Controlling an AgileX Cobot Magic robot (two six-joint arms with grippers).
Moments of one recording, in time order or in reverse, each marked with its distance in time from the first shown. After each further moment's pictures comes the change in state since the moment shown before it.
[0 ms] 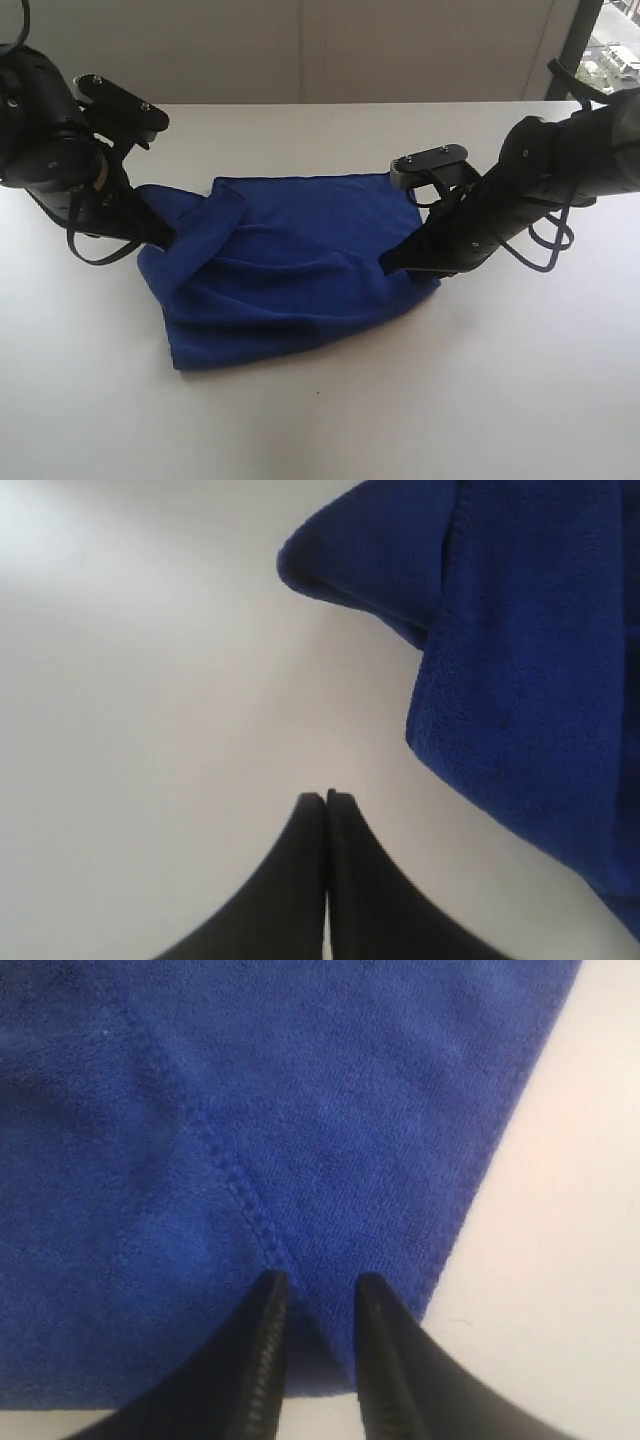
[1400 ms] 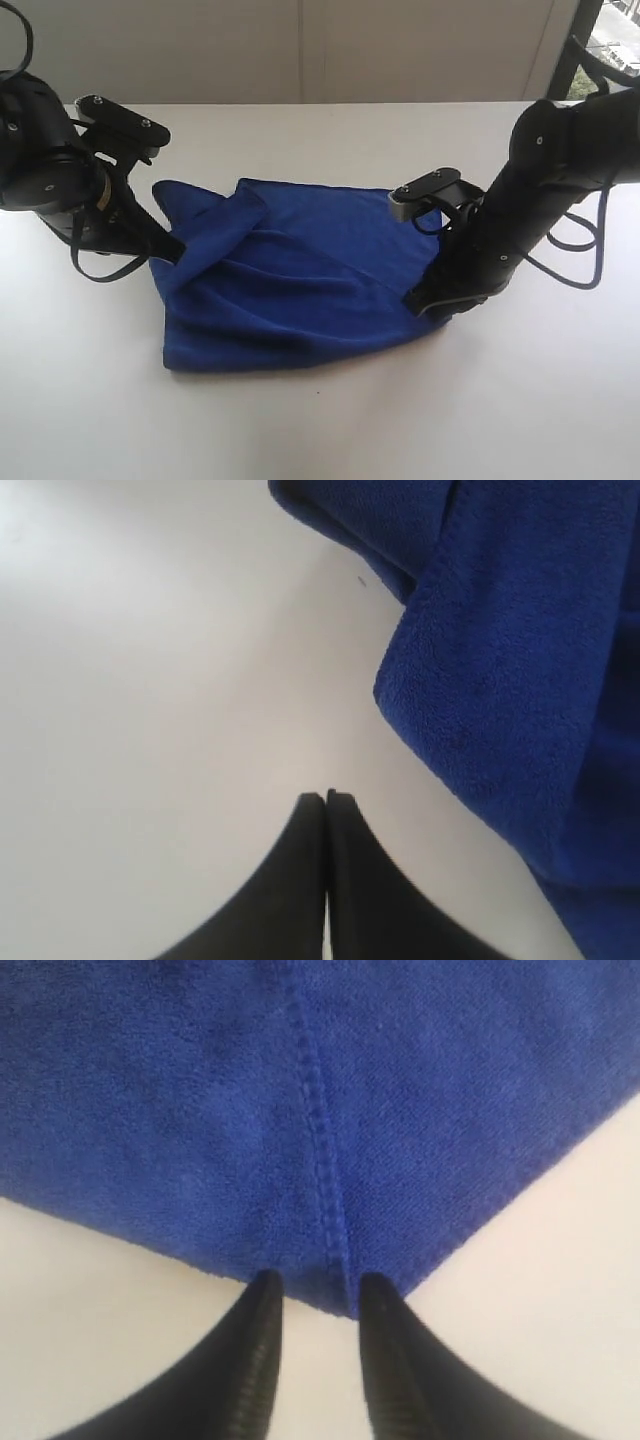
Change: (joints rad) left arm 0.000 0.000 0.053 -0.027 -0.083 -0.046; right arm 0.000 -0.061 0.000 -0.082 0.297 -0.106
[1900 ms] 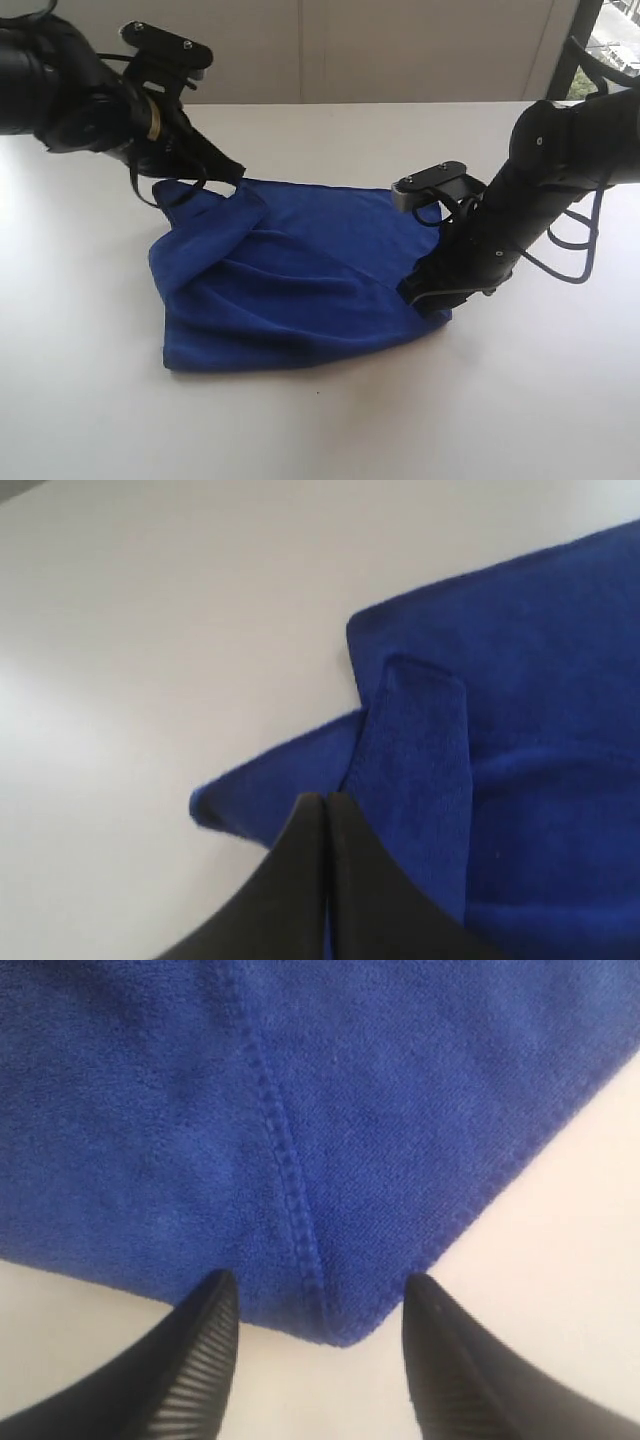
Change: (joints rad) left arm 0.000 0.093 -0.217 -0.011 -0.196 0.012; right arm 0.000 0.001 0.000 -0.008 -0.043 0.095
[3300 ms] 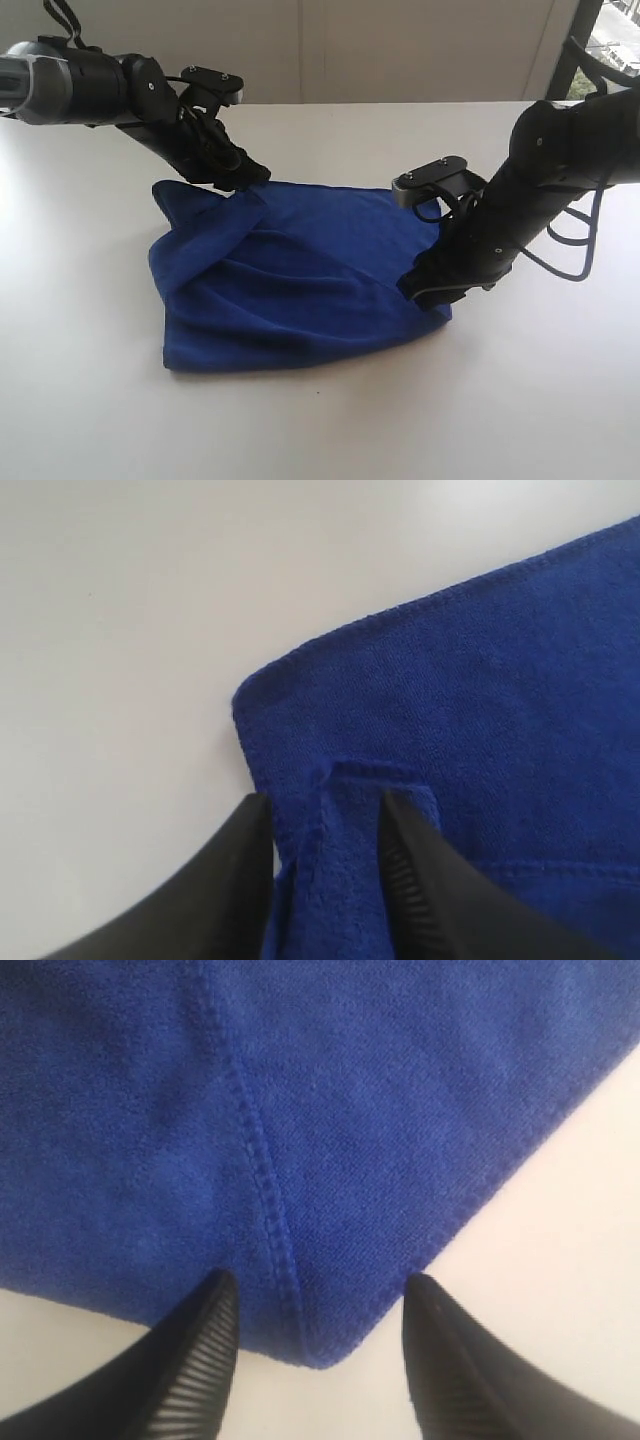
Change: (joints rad) left arm 0.174 0.404 -0.353 -0.919 -0.008 0.944; right arm 0.000 0.000 0.000 -0.014 -0.038 0.002
